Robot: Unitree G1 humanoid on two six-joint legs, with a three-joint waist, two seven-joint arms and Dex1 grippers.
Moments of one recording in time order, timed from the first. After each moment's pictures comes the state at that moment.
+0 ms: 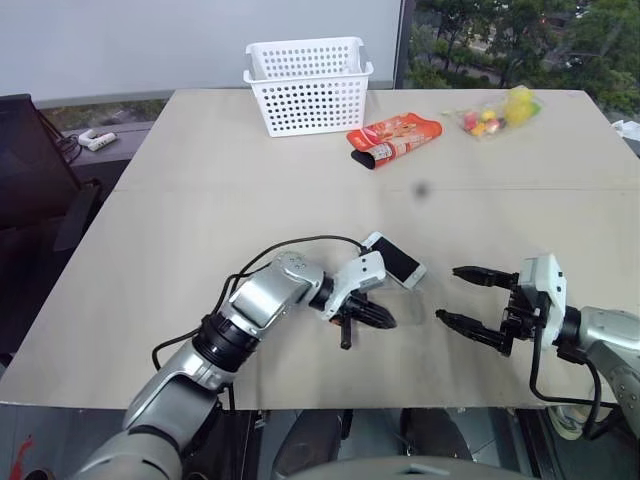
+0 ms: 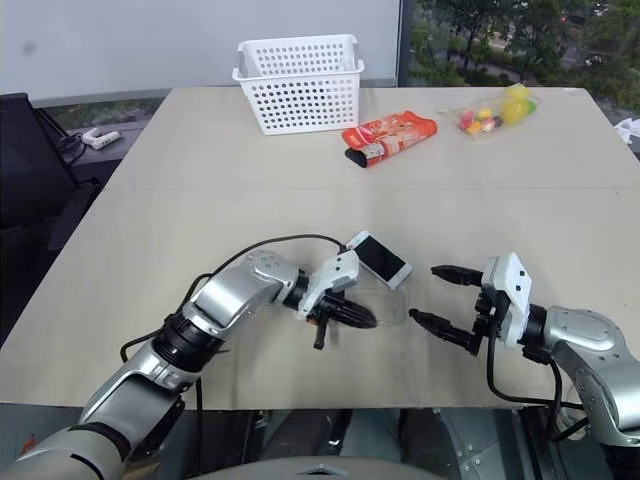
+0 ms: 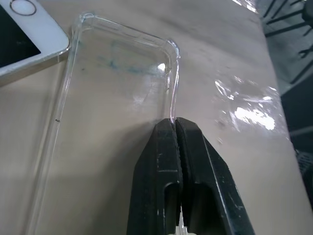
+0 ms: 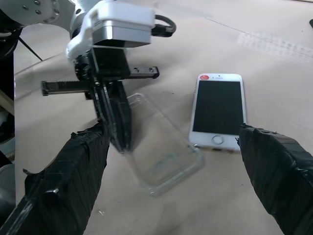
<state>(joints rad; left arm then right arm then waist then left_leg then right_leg) -0.61 0.46 -0.52 -0.02 -0.26 0.80 -1.15 0.09 -0.70 -0.13 -0.45 0.59 0.41 0.95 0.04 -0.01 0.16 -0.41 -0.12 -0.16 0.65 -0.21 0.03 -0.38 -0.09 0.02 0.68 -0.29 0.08</state>
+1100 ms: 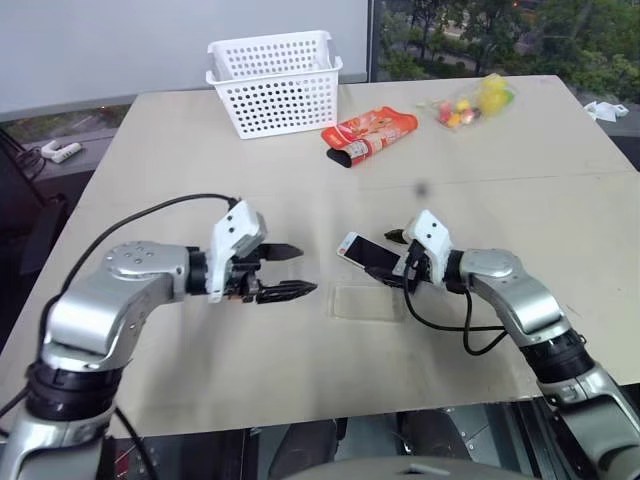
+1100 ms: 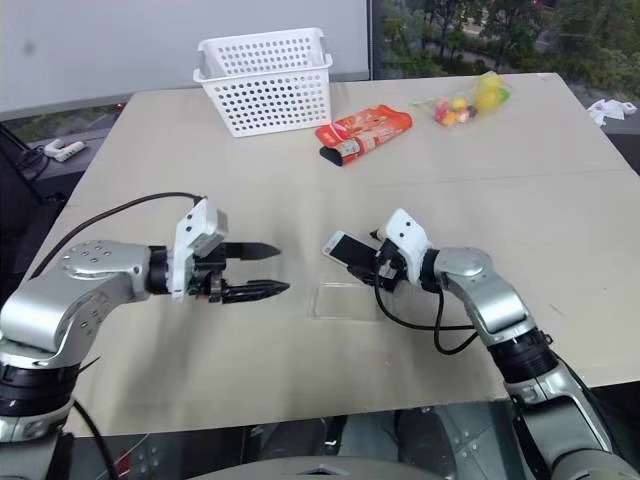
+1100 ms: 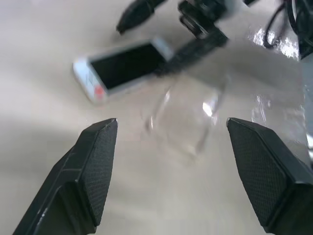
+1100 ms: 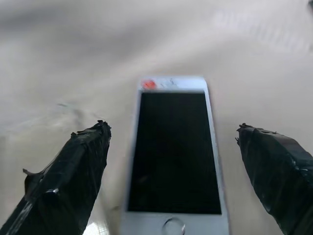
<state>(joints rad) -0.24 0.90 0.14 -0.44 -0.58 0.89 -1.08 -0.50 -0.42 0.32 0.01 0.19 0.53 0.74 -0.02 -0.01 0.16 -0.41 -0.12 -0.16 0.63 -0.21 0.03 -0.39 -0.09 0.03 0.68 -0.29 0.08</state>
